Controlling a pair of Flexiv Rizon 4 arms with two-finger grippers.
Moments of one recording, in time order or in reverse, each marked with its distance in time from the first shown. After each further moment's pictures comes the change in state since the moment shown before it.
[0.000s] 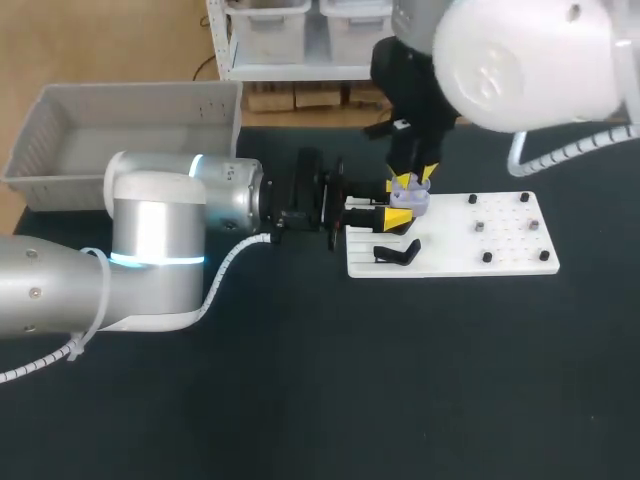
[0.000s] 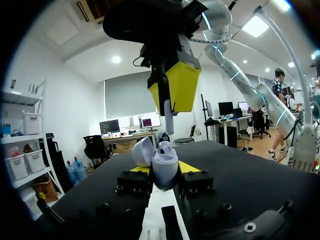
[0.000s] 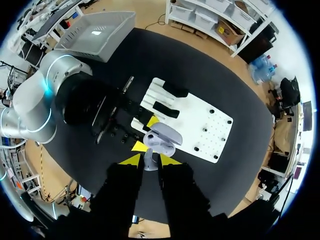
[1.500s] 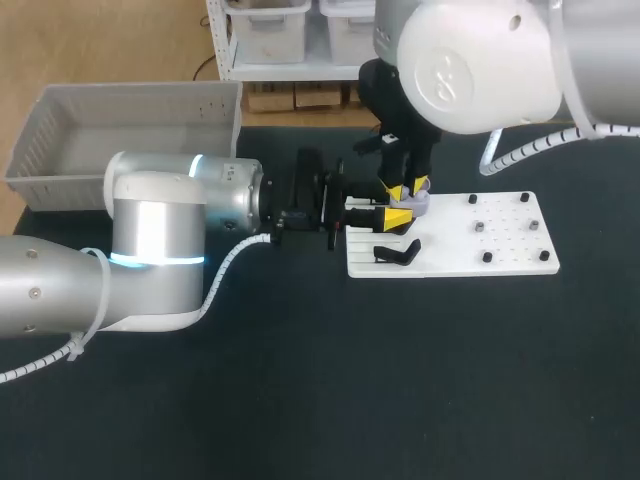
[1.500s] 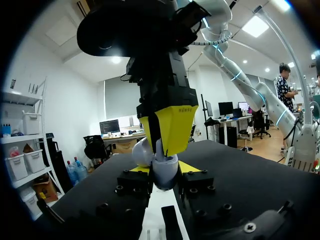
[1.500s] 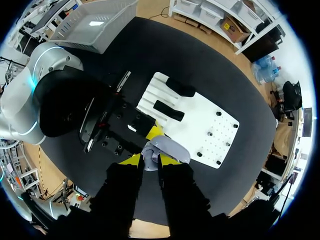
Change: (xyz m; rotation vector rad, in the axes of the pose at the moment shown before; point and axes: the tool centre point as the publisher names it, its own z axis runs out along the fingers) left arm 0.000 0.000 0.000 0.000 0.000 0.000; right arm -0.010 -0.002 0.031 0.008 0.058 -0.027
